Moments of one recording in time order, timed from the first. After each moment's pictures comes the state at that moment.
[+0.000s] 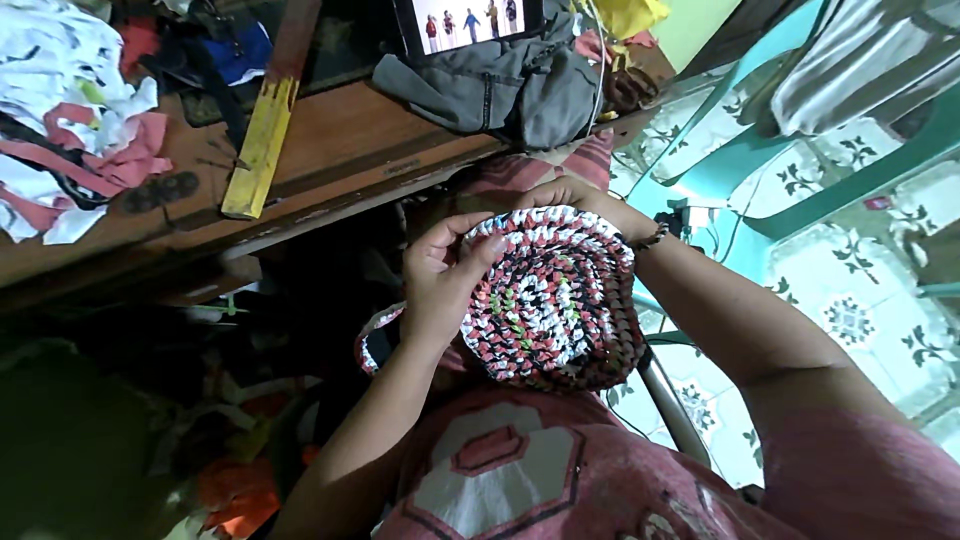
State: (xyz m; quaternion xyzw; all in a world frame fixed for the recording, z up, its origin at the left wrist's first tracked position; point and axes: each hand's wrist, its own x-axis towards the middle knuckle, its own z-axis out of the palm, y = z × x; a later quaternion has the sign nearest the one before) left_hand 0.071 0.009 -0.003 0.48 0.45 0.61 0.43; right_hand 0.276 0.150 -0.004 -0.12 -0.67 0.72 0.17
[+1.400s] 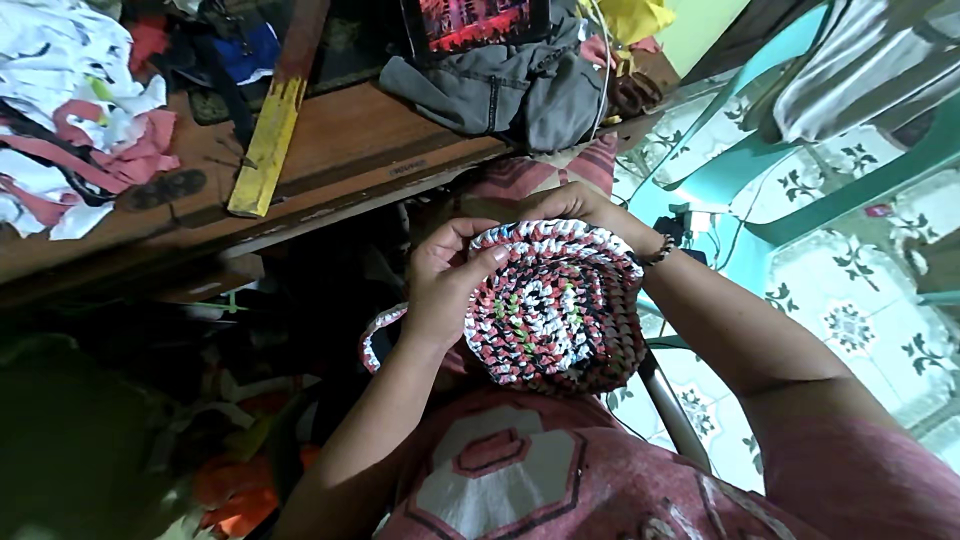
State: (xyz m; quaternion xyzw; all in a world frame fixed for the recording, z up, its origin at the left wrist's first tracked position) left_hand 0.068 0.005 0.004 0.42 0.45 0.59 0.53; right_hand 0.272 0.143 -0.009 -0.07 -0.73 0.63 0.24
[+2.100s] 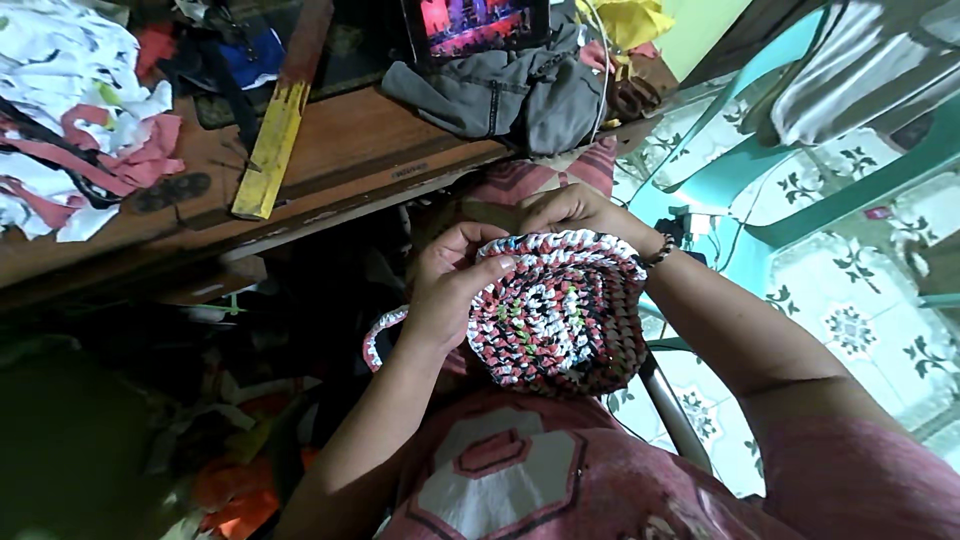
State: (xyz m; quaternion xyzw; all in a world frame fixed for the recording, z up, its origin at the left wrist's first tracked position) left_hand 0.068 0.004 0.008 0.40 0.41 0.58 0.58; right_hand 0.268 0.151 -0.008 0.00 -0.78 0.57 0.25
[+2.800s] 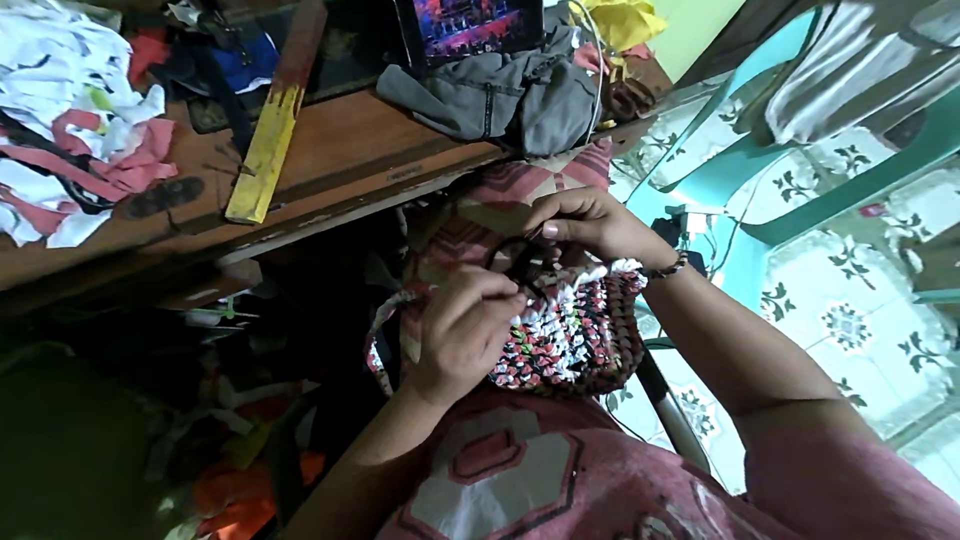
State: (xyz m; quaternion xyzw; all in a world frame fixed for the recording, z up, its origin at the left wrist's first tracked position) left_hand 0.077 -0.021 -0.016 0.72 0.36 0.59 0.09; right_hand 0.288 0.134 -0.008 -0.13 -0.74 0.61 0.27
